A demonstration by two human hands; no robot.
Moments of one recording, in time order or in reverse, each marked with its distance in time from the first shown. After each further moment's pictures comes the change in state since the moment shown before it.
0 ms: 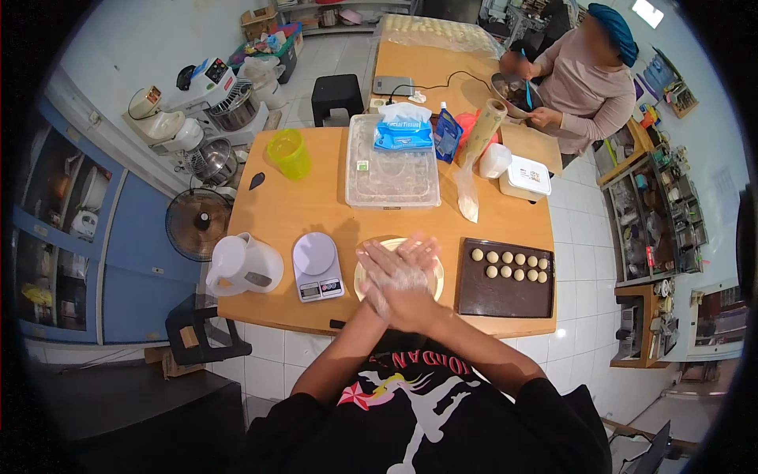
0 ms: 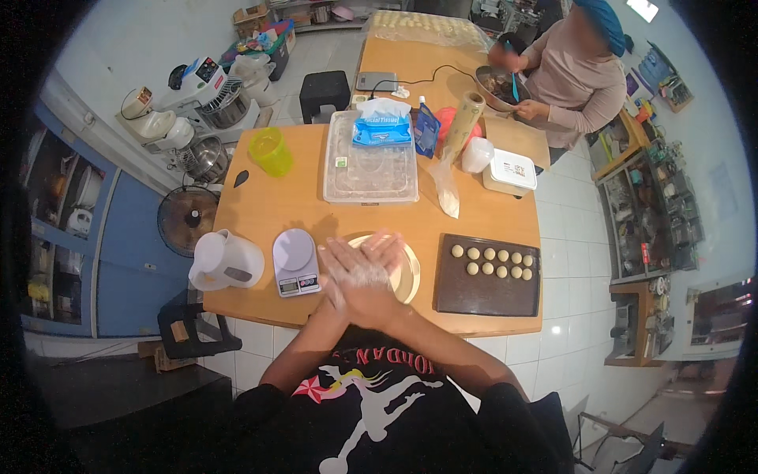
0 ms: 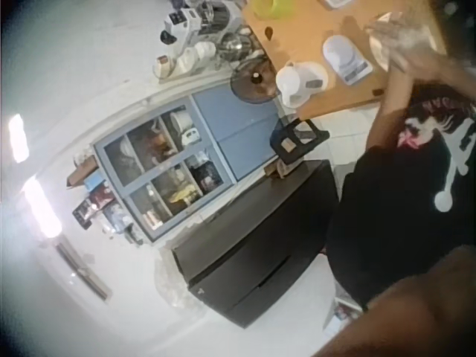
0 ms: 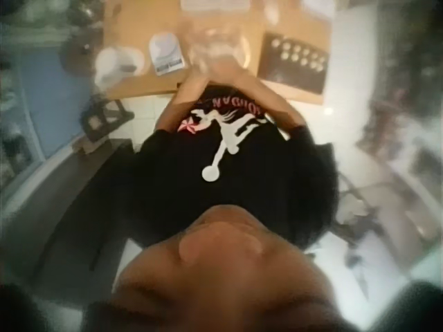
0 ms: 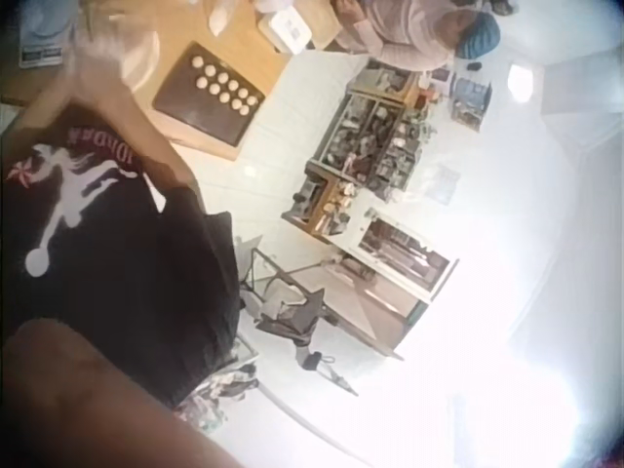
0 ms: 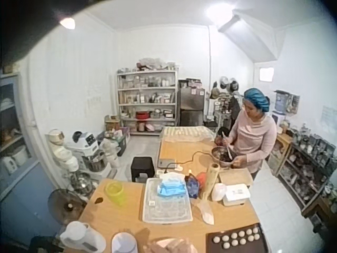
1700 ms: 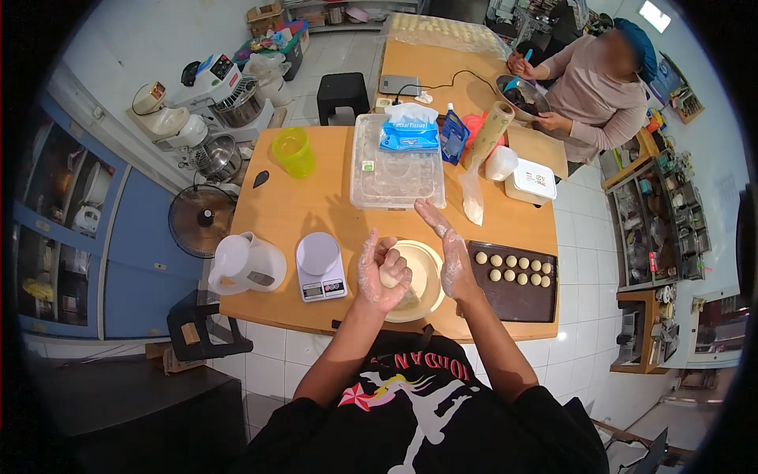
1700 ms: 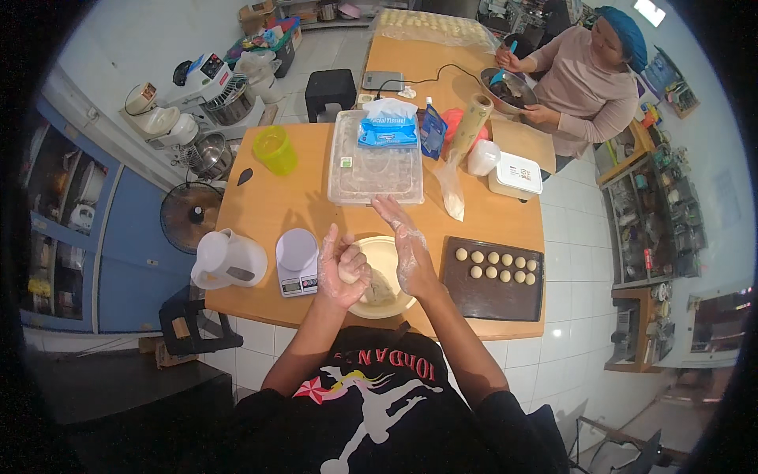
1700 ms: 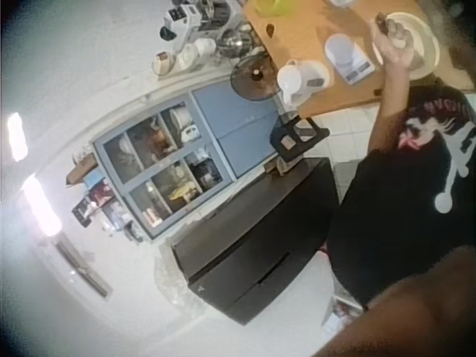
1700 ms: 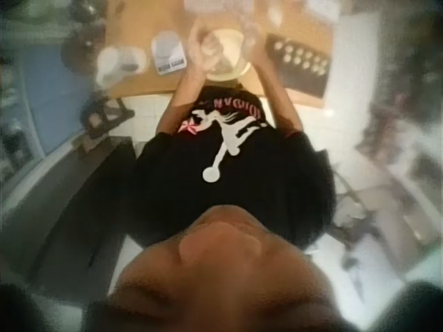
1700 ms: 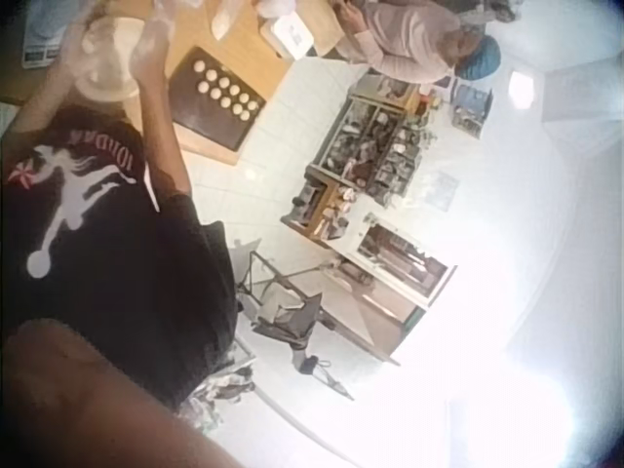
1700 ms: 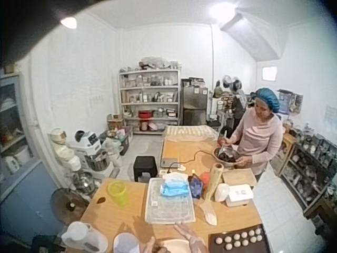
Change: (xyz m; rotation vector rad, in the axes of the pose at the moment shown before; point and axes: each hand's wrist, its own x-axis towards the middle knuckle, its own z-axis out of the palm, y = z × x) left_hand 0.006 0.036 -0.030 -0.507 -0.406 -0.103; right_hand 0.028 0.022 -0.032 0.845 0.188 -0.088
